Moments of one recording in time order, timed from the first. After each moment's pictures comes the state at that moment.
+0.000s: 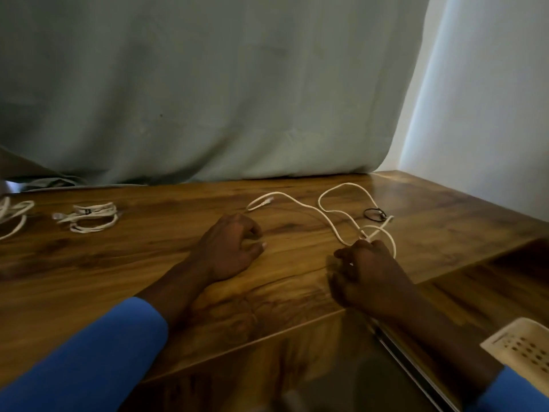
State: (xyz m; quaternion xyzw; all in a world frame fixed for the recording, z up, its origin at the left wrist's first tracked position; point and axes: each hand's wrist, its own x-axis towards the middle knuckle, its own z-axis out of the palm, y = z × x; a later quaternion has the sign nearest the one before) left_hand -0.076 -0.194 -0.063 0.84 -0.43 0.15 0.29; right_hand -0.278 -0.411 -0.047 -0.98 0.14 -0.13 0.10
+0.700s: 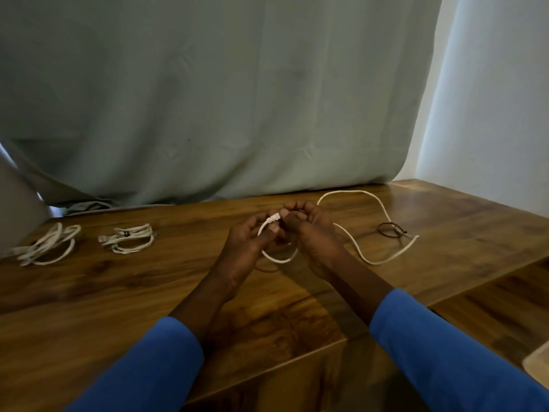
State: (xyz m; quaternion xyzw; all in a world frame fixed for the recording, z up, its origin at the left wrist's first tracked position) left_hand -0.091 -0.180 -0.041 0.60 -0.32 -0.08 0.73; right_hand -0.155 -0.309 -0.009 -0.59 0.00 -0.26 0.76
